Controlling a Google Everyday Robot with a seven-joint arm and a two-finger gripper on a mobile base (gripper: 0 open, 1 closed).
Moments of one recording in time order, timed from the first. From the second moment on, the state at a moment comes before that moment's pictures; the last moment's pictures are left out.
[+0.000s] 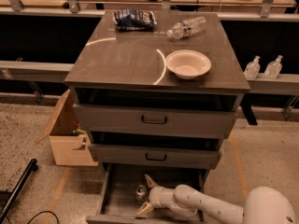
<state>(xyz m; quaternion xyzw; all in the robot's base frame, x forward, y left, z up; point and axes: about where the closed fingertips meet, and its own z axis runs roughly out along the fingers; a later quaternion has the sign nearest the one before) 0.543 0.040 0.205 -0.57 0.66 0.22 0.44</state>
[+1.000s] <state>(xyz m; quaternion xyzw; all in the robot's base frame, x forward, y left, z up) 0.532 -0.053 0.251 -0.52 0.74 0.11 0.41</state>
